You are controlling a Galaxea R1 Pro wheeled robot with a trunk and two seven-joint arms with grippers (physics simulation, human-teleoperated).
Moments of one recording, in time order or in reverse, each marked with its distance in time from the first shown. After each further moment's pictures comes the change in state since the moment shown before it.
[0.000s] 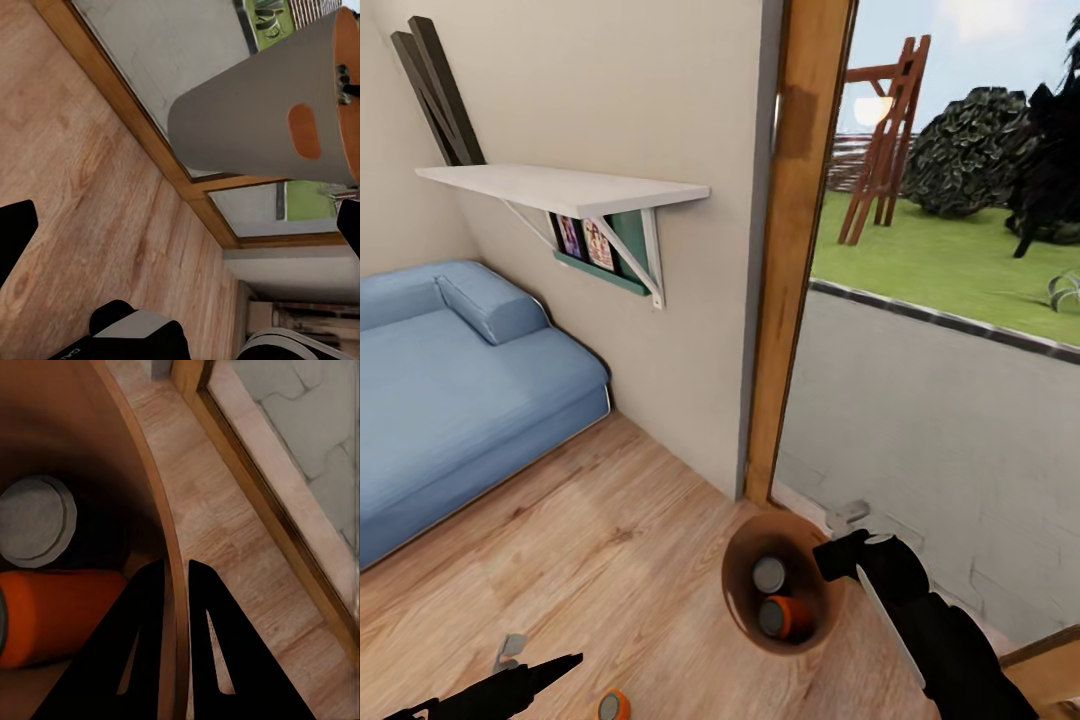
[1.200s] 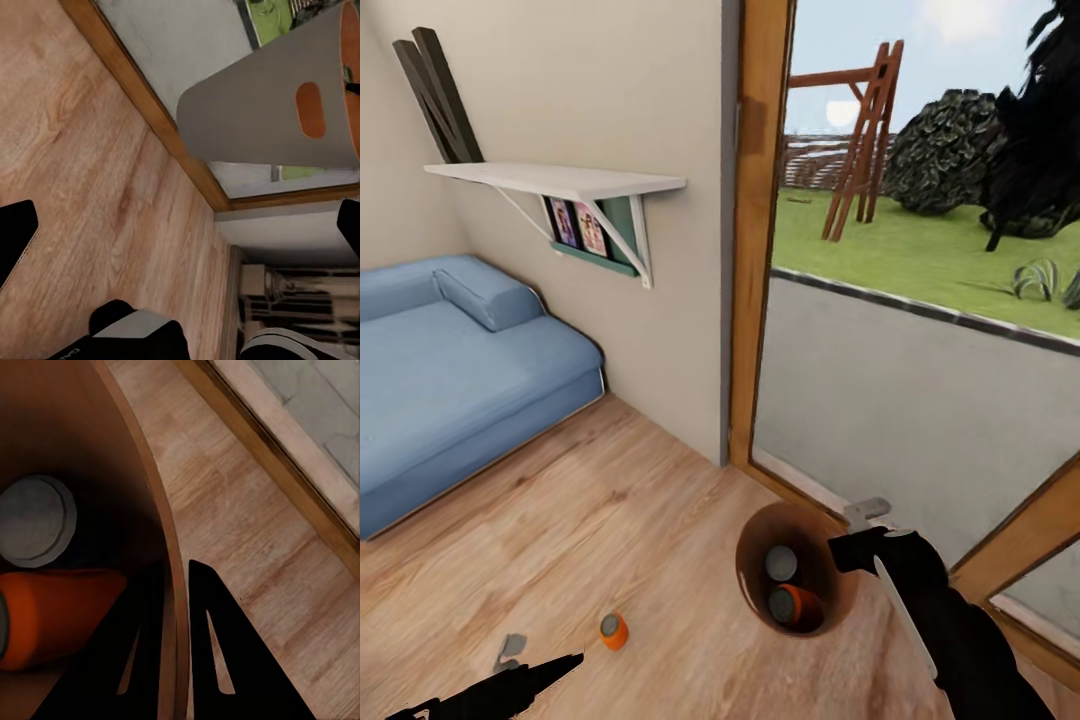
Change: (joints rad) left arm 0.000 -0.002 -0.001 0.000 0.000 0.000 0.000; right arm 0.000 0.000 -0.104 -0.001 -0.011 0.000 0.002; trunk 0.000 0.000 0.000
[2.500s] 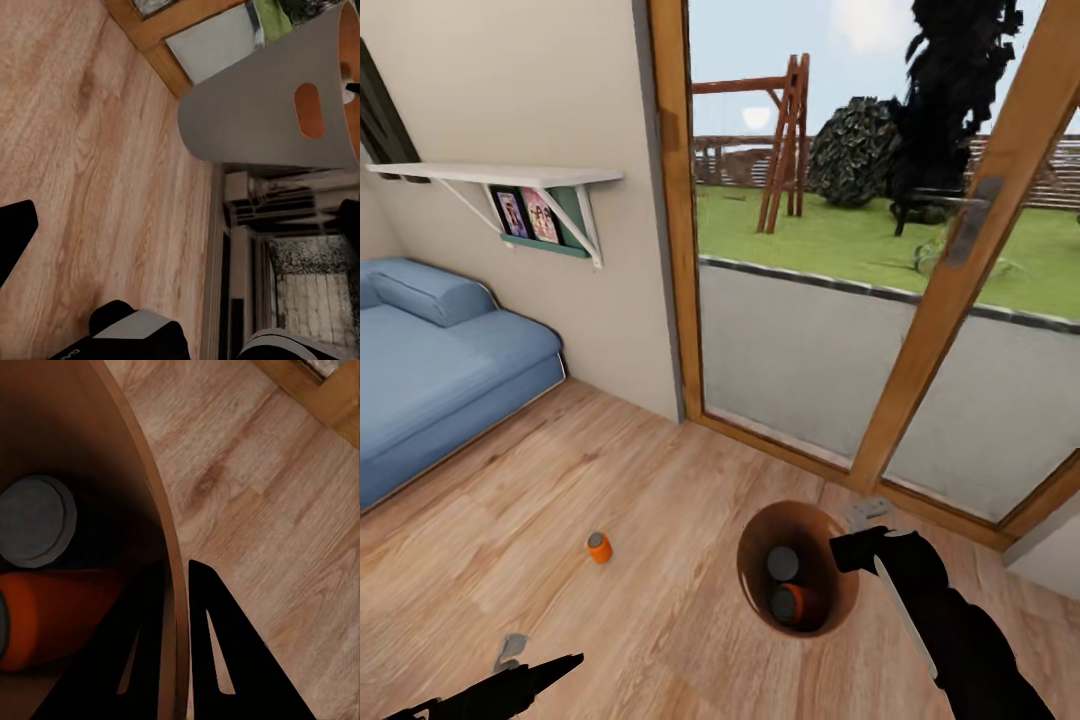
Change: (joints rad) left arm 0.000 0.000 -0.001 0.000 0.000 0.000 0.001; right arm 0.000 0.000 0.000 0.000 0.012 0.000 -0.001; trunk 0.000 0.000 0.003
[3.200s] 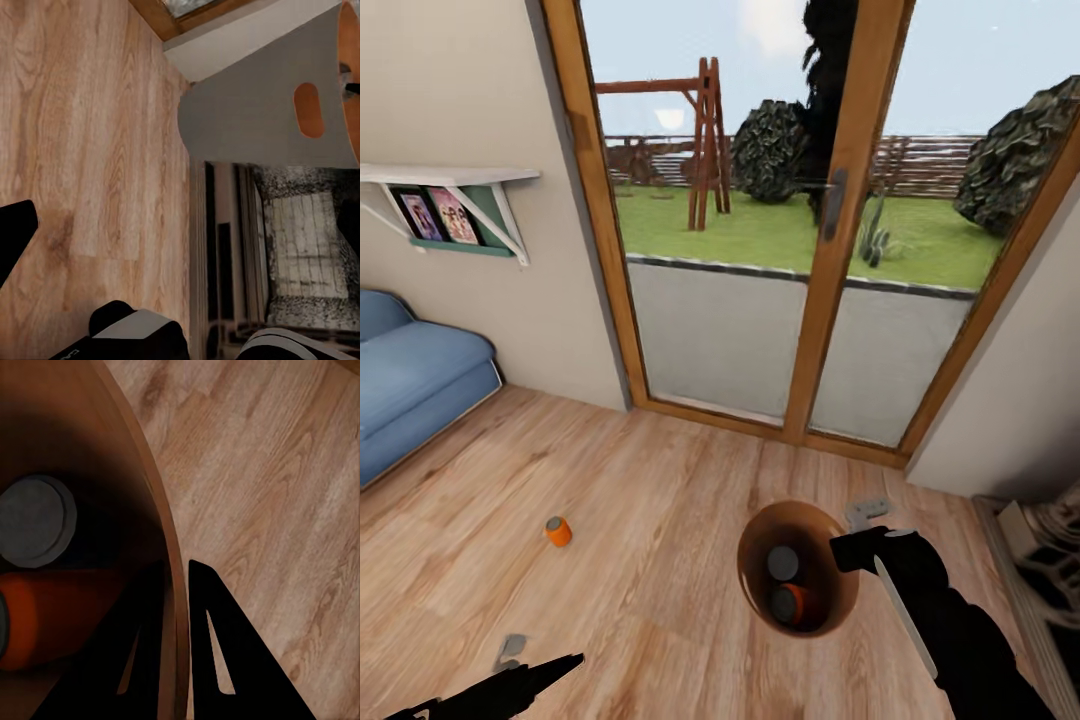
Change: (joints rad) left arm 0.000 0.000 0.000 0.000 0.000 0.000 -0.001; right arm 0.000 0.000 -0.001 0.000 0.000 0.000 0.000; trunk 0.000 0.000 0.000
